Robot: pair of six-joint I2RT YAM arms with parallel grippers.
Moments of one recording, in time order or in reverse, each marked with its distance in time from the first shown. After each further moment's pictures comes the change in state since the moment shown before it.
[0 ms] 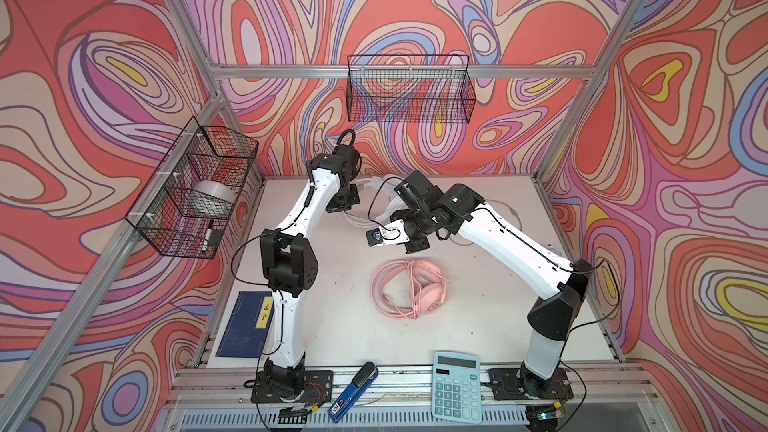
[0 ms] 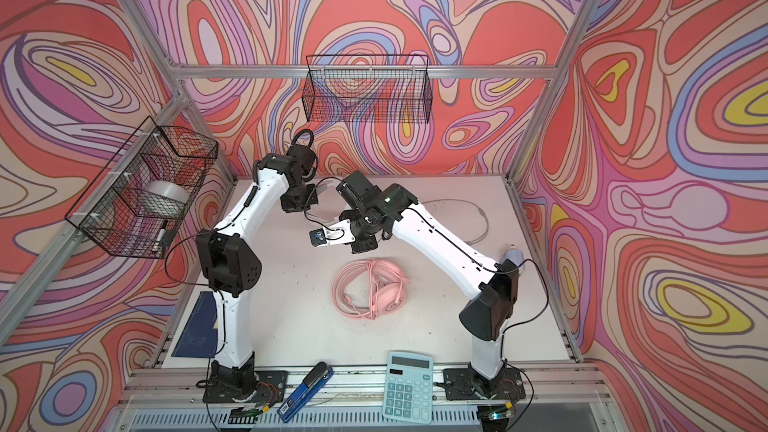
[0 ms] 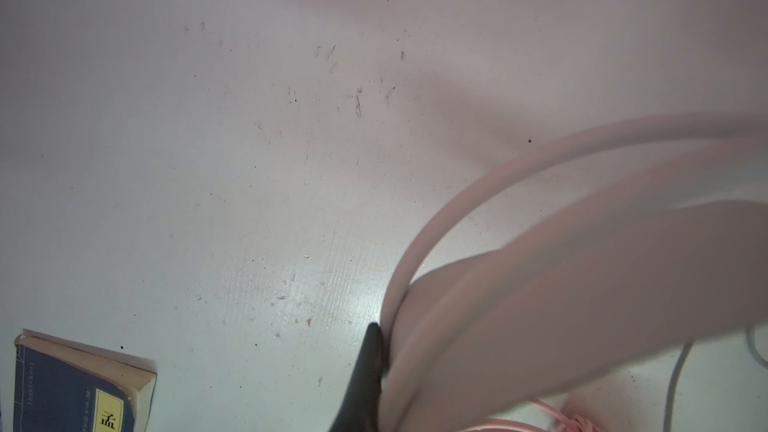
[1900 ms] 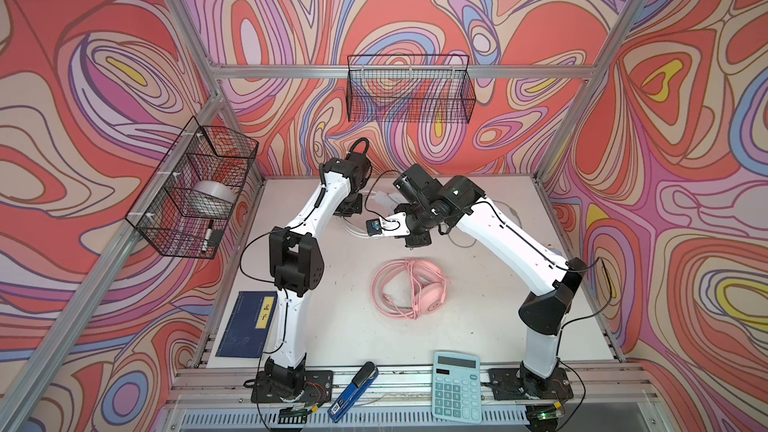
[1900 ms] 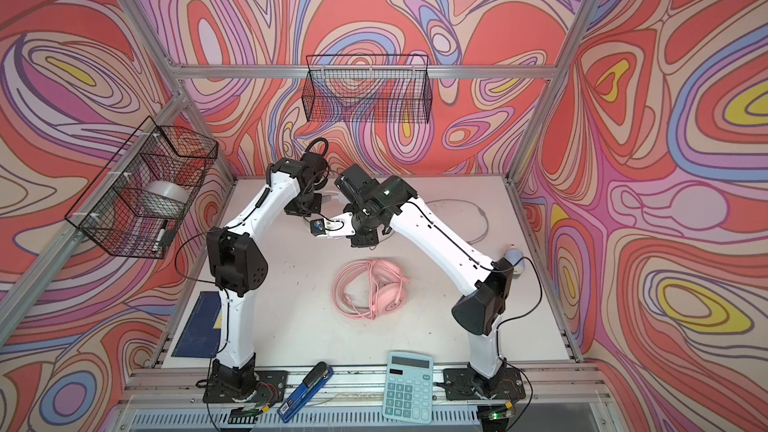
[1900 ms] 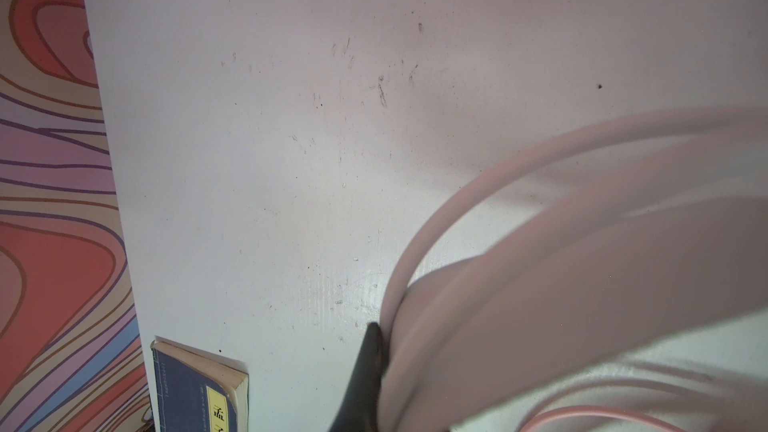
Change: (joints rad) left arm -0.058 0.035 -0.022 -0.036 -0.163 0.178; right arm -0.006 0.058 0.155 -0.129 0.100 0.106
